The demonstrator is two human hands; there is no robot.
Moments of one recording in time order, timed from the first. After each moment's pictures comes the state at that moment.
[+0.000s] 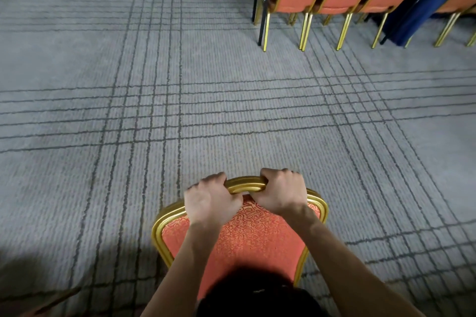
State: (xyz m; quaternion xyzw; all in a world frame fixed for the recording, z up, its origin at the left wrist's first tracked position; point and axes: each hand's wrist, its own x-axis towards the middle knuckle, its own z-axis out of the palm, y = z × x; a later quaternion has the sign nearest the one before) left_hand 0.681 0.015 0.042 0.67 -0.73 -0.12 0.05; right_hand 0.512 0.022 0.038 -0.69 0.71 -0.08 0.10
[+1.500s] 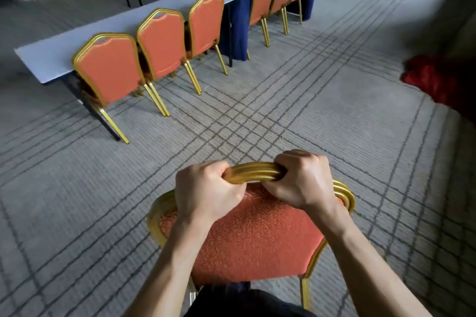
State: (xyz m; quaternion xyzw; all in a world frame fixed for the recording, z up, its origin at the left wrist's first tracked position) left_hand 0.110 -0.407 0.121 0.25 -0.92 -0.10 0.29; right_hand -0.027 -0.260 0.120 -0.45 0.83 -0.28 -0.16
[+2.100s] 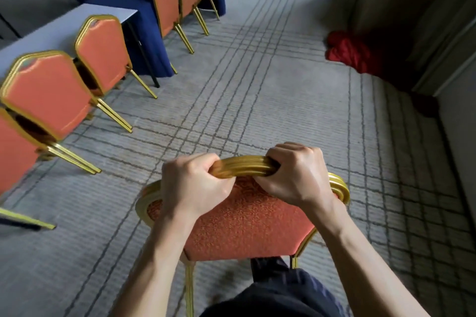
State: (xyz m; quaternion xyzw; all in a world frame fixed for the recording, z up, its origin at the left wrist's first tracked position) left_hand -0.233 -0.499 0.143 0.04 -0.94 -0.17 0.30; right_hand -0.306 -0.305 0.140 -0.32 0.88 -0.27 -0.23
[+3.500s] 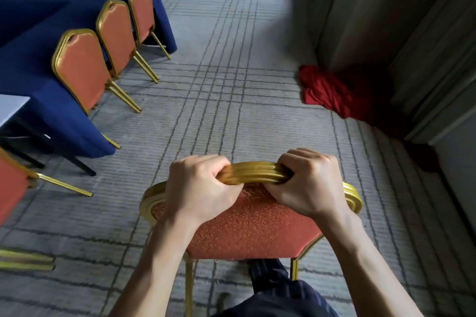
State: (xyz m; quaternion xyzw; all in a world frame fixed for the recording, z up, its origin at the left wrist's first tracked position) left_hand -1.079 -0.596 0.162 -0.11 -0.93 -0.25 0.26; right_hand -1.101 -0.383 0.162 -0.21 0.92 -0.24 -0.25
